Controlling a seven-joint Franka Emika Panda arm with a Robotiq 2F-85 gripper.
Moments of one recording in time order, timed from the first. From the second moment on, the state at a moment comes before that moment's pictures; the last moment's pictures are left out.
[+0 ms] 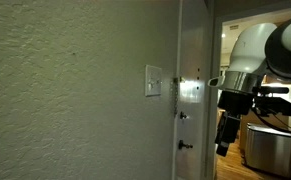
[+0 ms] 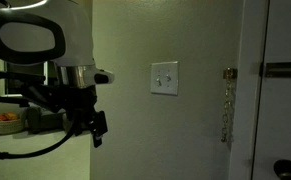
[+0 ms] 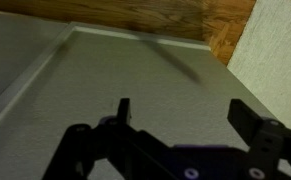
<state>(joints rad) 0.11 -0.48 -0.11 -2.56 0.12 2.31 -0.31</state>
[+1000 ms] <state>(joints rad) 0.11 -0.48 -0.11 -2.56 0.12 2.31 -0.31</state>
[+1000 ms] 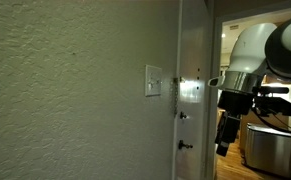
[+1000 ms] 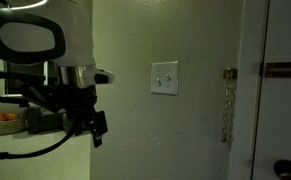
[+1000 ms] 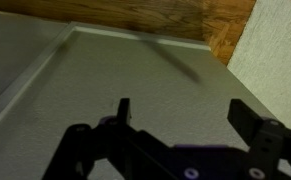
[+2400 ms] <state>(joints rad) 0.06 -0.28 -0.09 -2.21 0.05 2.22 -0.29</state>
